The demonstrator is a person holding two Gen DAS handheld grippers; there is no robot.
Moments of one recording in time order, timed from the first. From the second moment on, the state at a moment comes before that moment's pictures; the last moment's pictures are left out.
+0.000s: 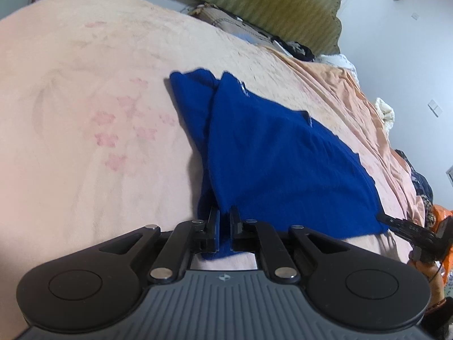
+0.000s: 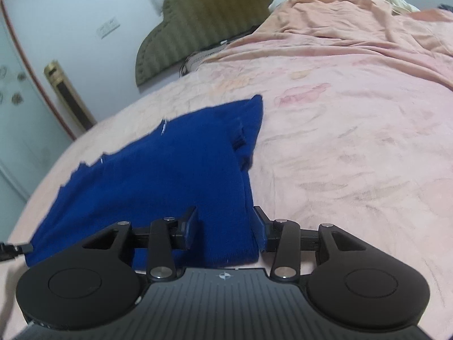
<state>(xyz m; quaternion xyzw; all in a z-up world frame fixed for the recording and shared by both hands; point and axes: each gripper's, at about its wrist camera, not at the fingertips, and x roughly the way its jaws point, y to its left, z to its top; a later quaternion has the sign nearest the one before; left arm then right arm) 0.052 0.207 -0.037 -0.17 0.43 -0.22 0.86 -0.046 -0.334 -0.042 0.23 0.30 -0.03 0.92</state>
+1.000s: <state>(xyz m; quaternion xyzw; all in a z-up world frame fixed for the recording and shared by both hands) 0.104 0.116 0.005 -0.01 0.36 -0.20 0.91 0.017 -0.269 0.006 0.08 0.28 -0.03 0.96</state>
